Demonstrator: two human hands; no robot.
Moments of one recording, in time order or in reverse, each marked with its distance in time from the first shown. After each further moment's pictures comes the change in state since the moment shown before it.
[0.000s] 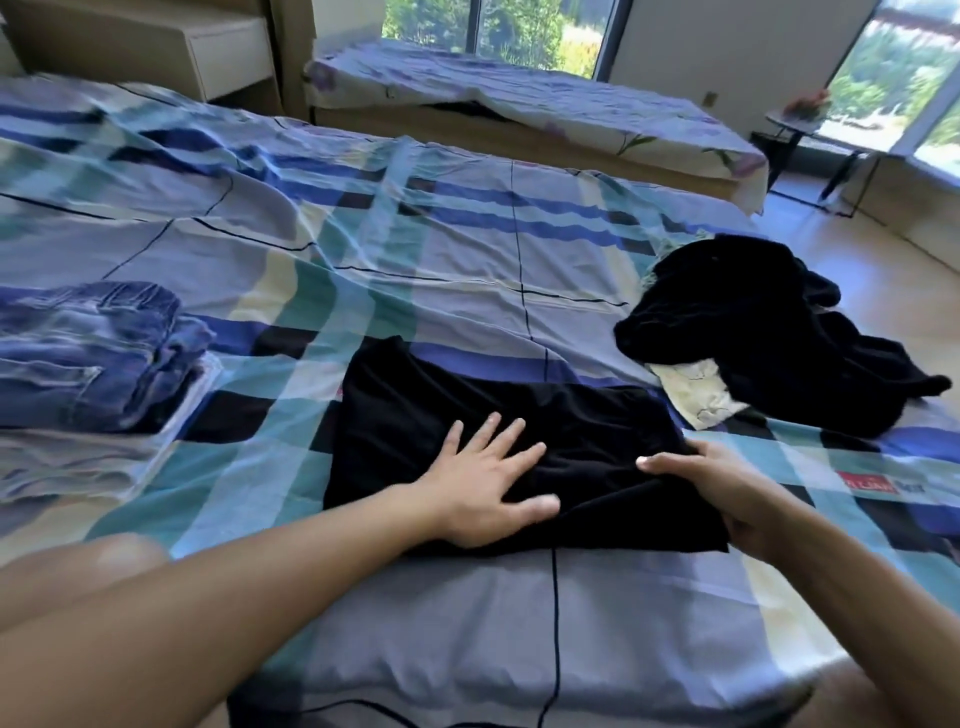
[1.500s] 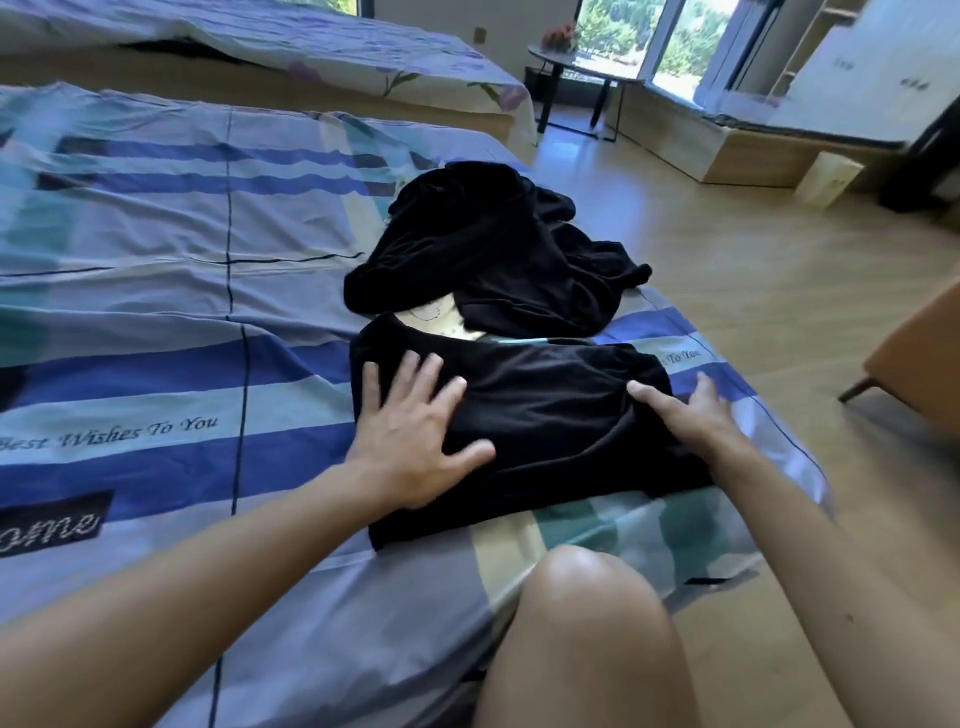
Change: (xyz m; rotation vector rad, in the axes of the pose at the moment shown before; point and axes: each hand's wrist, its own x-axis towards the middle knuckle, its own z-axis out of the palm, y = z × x) left_hand 0.127 0.182 0.039 0.175 0.240 0.129; right_hand 0.011 0.106 -0.266 -0.365 0.745 0.198
